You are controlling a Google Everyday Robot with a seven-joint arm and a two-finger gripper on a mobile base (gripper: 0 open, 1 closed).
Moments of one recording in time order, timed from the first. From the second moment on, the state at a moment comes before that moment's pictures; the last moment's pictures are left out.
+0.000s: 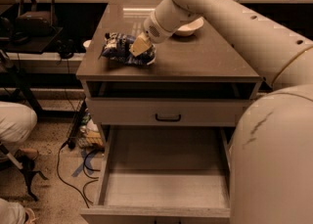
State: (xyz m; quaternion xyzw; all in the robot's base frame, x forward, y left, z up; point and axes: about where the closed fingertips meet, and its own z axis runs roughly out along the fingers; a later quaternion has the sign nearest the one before) arm 0.726 0.052 0.853 -0.50 0.79 0.18 0.31
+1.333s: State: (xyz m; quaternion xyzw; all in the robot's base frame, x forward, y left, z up) arm 0.600 -0.121 0.864 -0.29 0.89 0.15 0.32
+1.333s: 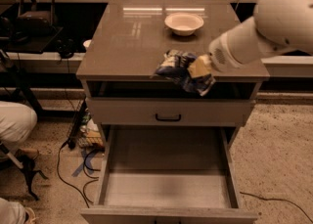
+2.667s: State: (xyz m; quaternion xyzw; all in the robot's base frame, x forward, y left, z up) arm 0.537 -0.192 0.754 -0.15 0.95 0.17 0.22
